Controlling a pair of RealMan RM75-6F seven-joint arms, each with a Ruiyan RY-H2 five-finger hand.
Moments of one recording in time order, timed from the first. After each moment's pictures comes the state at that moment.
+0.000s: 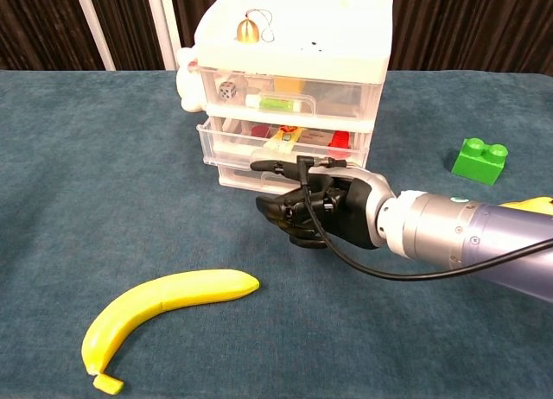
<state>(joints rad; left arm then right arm) -0.02 -1.09 -0.09 -1.72 1.38 1.50 -0.09 0.66 -1.74 0.30 -1.49 -1.34 0.59 0.95</state>
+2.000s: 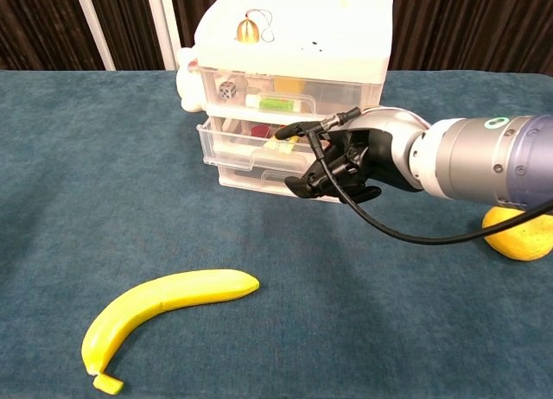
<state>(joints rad) -0.03 -1.08 -0.08 -1.73 1.38 1.49 -0.09 0.86 -1.50 0.26 -1.91 -0.61 0.87 0.00</state>
